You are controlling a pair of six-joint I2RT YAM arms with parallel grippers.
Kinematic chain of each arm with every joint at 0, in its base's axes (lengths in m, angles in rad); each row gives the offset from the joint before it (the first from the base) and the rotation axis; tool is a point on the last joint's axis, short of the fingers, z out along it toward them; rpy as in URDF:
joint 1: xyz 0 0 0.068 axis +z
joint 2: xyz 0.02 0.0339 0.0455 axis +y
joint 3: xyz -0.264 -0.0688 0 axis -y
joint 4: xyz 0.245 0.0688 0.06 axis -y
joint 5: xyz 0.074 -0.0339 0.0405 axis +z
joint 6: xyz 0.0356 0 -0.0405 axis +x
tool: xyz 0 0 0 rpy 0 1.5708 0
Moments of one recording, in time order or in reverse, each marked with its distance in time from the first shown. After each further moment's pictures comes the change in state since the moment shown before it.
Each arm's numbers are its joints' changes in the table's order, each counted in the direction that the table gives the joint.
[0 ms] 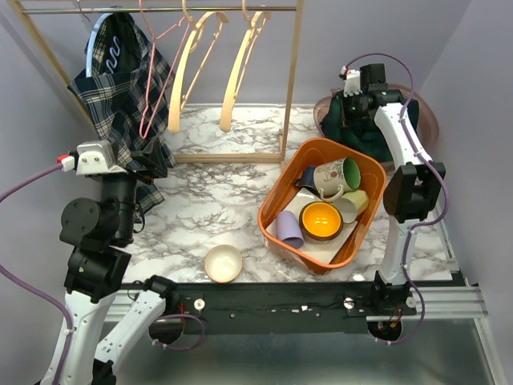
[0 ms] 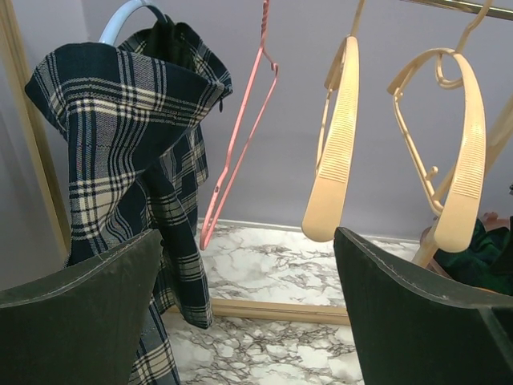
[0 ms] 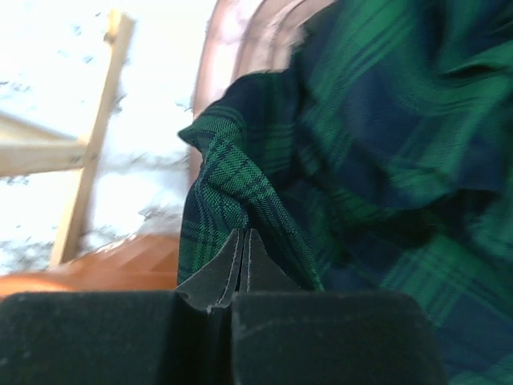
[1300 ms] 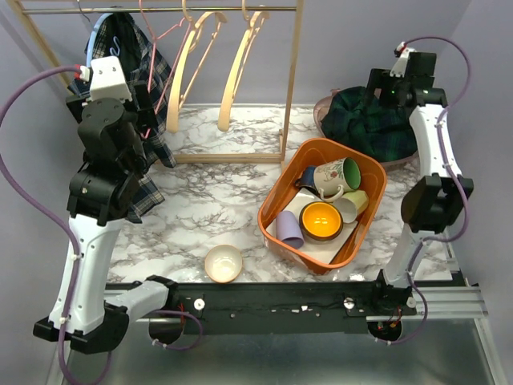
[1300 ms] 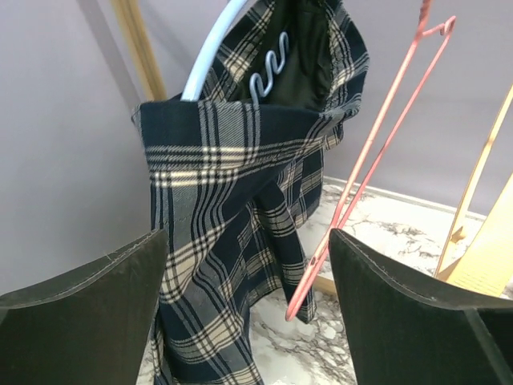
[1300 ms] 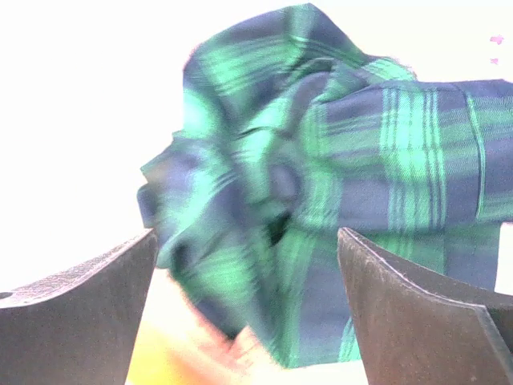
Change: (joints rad) left arm 0.034 0.489 0.542 -0.344 0.356 0.092; right arm -0.174 -0.076 0.008 0.168 -0.085 0.174
